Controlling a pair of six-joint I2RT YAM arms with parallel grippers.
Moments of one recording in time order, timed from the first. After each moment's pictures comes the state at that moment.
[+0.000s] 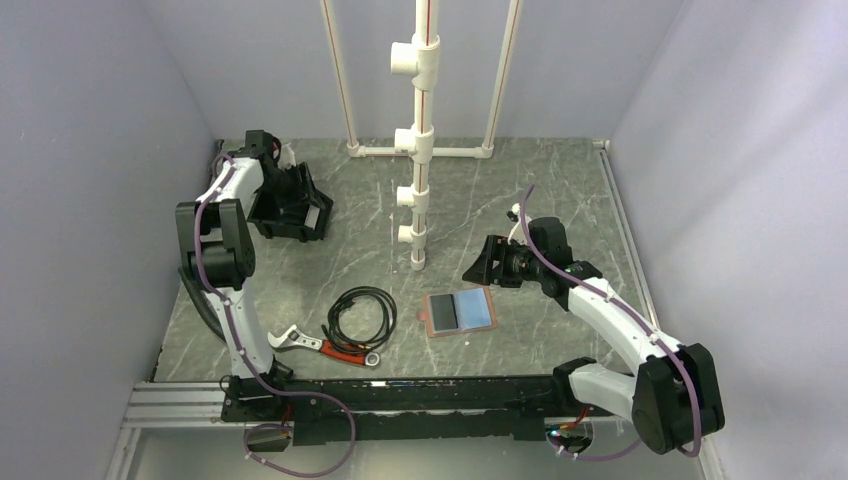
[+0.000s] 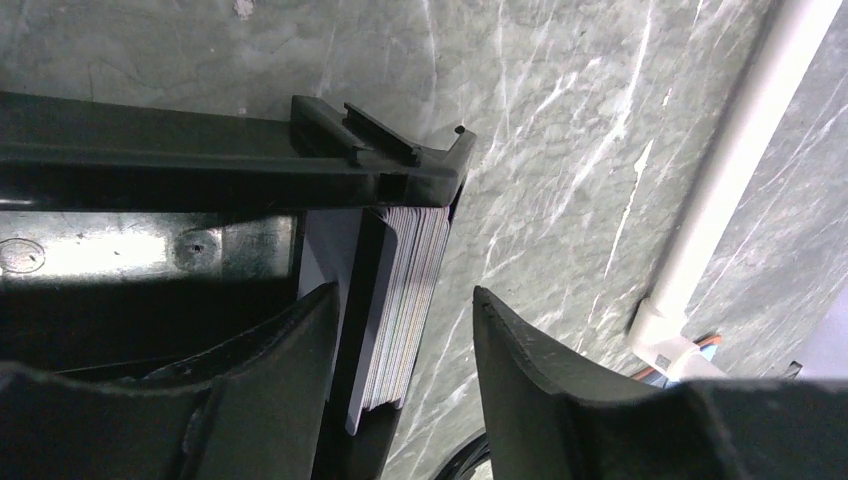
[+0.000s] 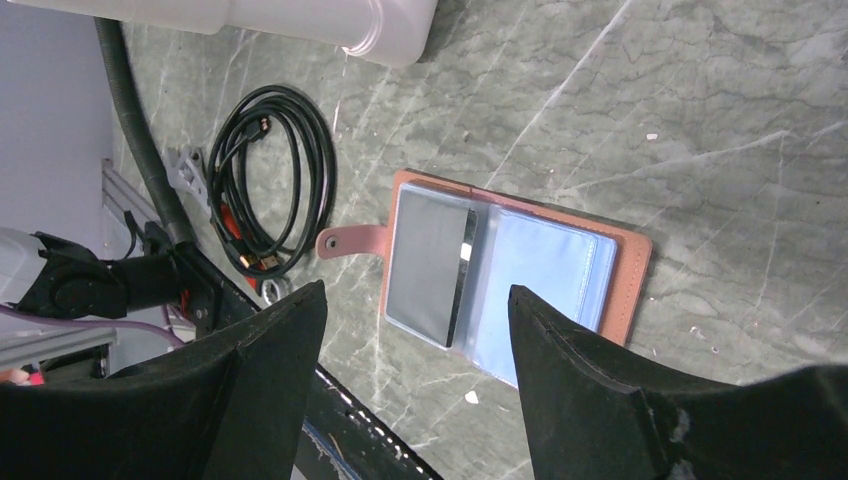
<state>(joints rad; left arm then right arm) 0.08 2.09 1.67 -0.74 0.45 -0.21 0.31 1.11 0.62 -0.24 -0.51 0.49</state>
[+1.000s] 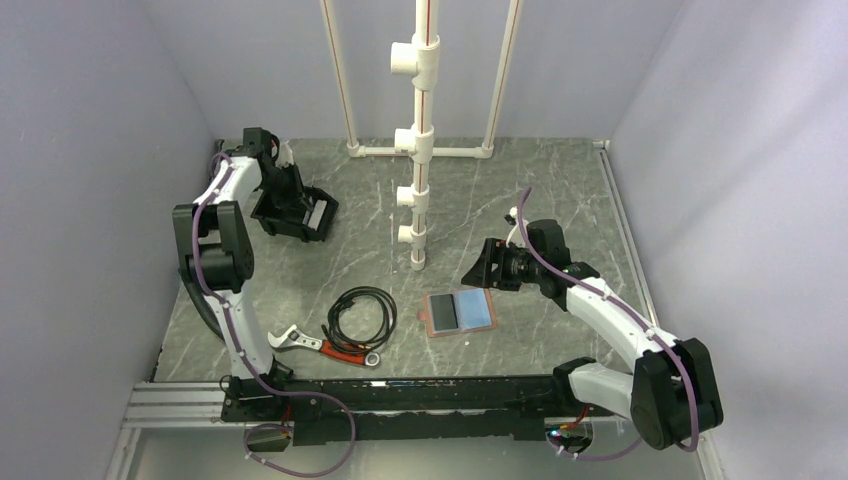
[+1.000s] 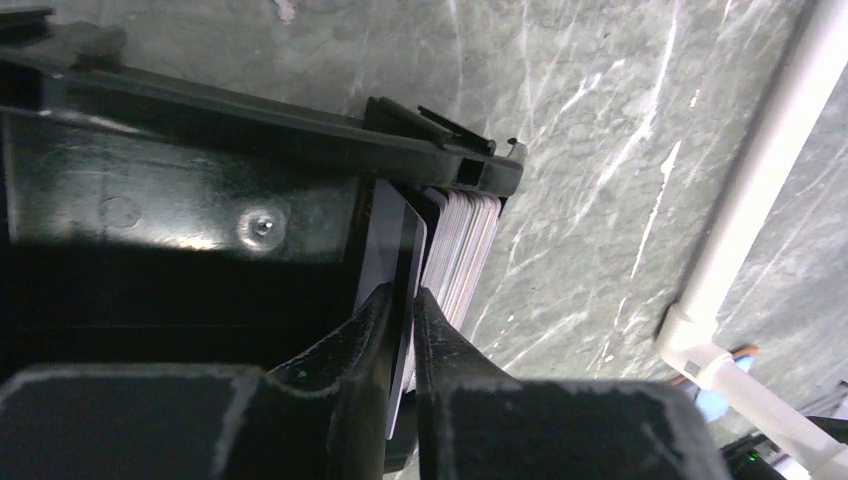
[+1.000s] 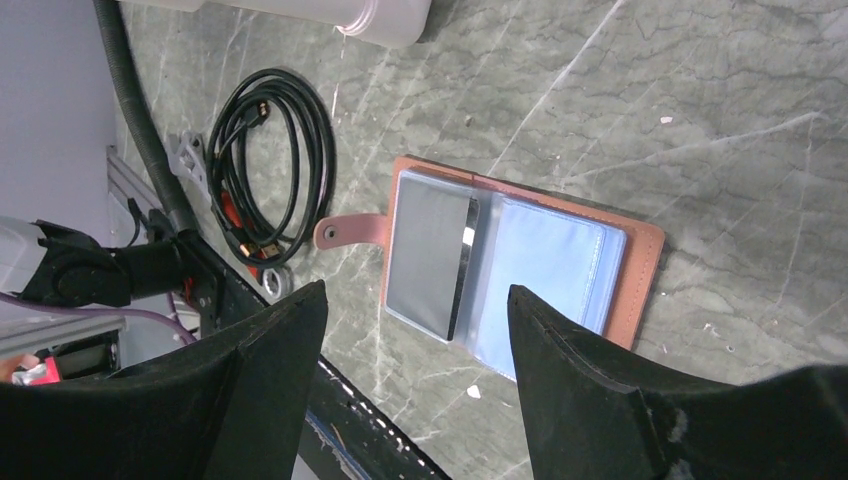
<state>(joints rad) 0.08 2.07 1.67 -0.75 0.40 -0.18 0.31 1.13 0.60 -0.22 -0.53 0.49</state>
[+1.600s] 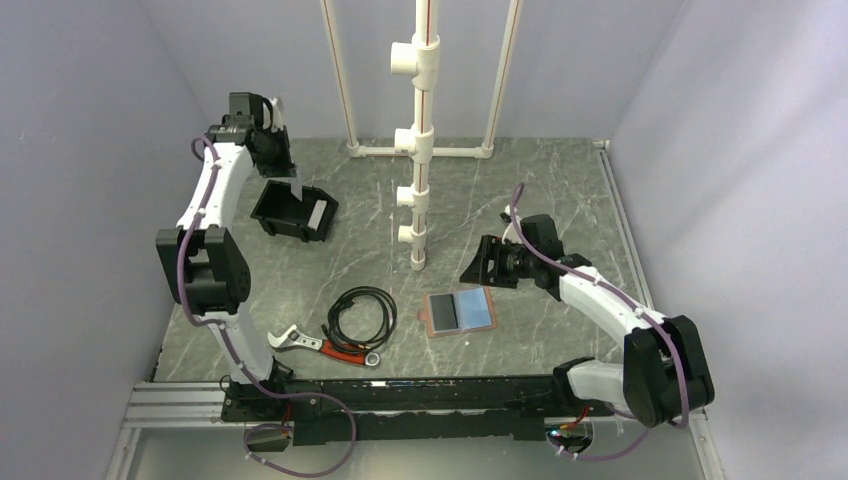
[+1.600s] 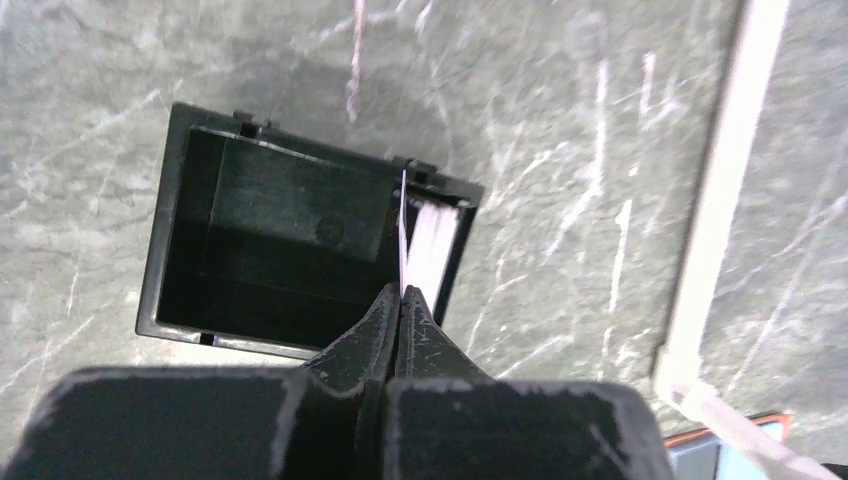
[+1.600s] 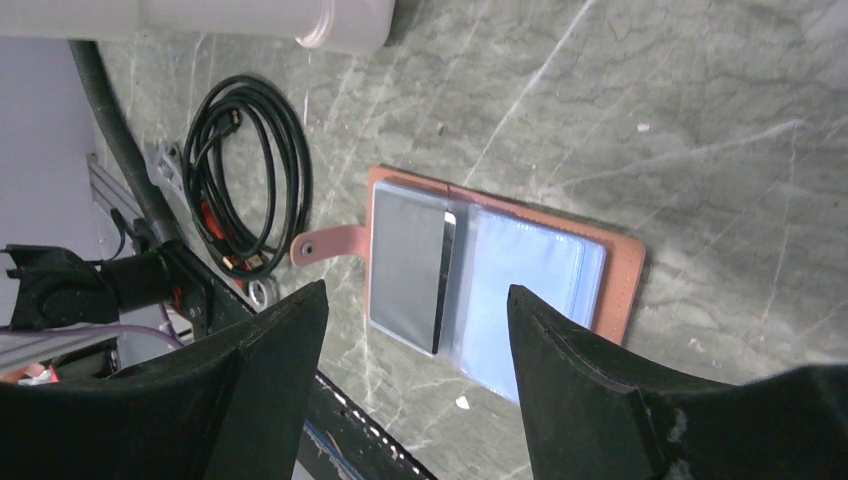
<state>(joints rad) 0.04 1.89 1.80 -0.82 0.16 -0.16 0.31 1.22 0.63 -0.22 -0.52 0.49</state>
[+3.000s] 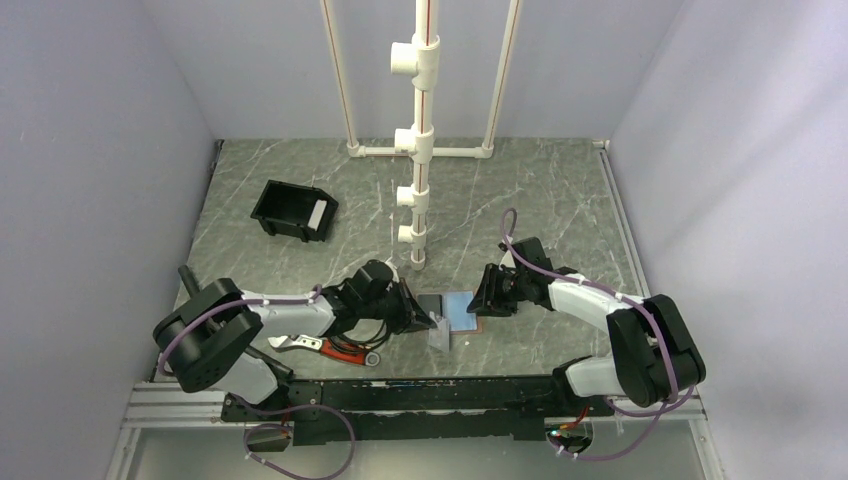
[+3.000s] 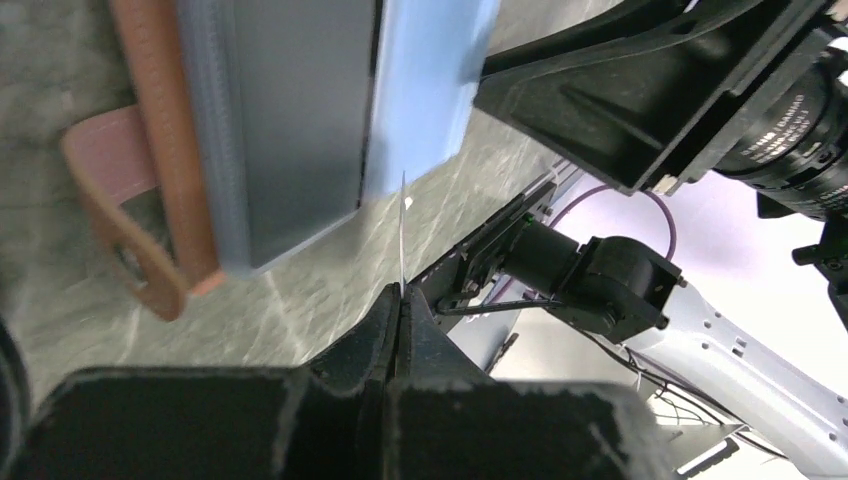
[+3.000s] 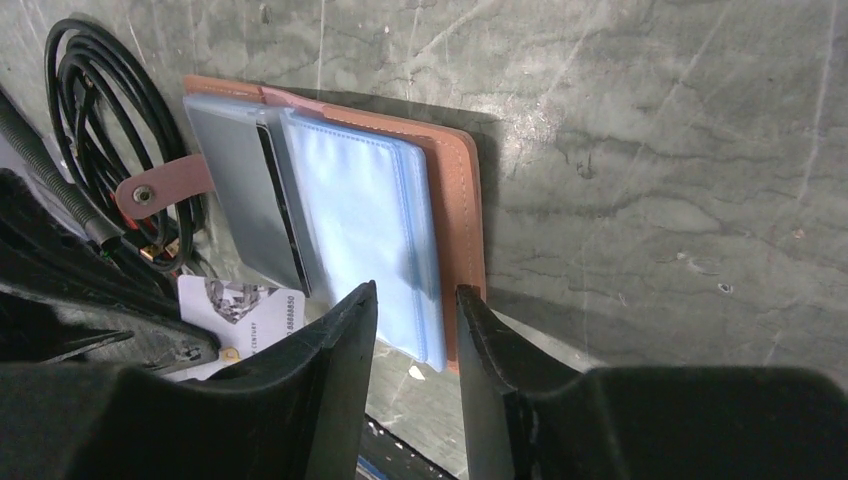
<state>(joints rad) -0.87 1.47 0.51 0.30 0.37 -1.33 0.36 1.34 0.51 -0.21 -0.47 0.61</state>
